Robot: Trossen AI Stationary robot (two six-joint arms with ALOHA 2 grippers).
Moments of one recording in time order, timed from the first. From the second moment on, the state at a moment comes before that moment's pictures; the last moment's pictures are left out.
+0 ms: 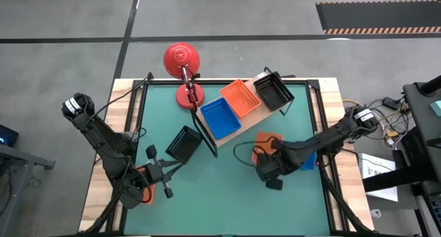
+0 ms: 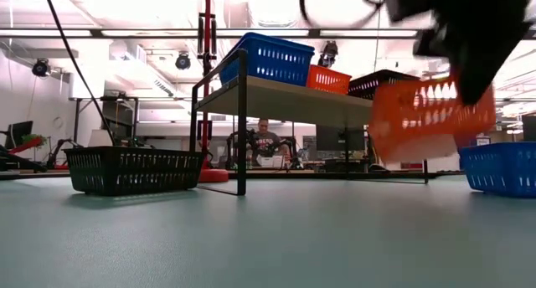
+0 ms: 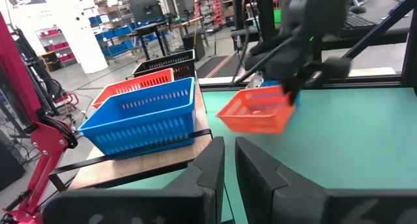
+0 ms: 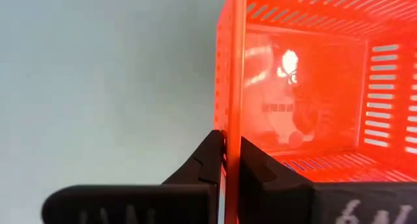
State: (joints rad) left arm -0.92 1.23 0.78 -0.04 -1.34 -0.35; right arm 0.43 1.61 1.21 -1.08 0.10 0.60
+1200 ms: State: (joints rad) left arm -0.92 1.23 0.78 -0.05 -1.34 -0.35; right arm 0.27 1.31 1.52 -1.06 0.20 -0.58
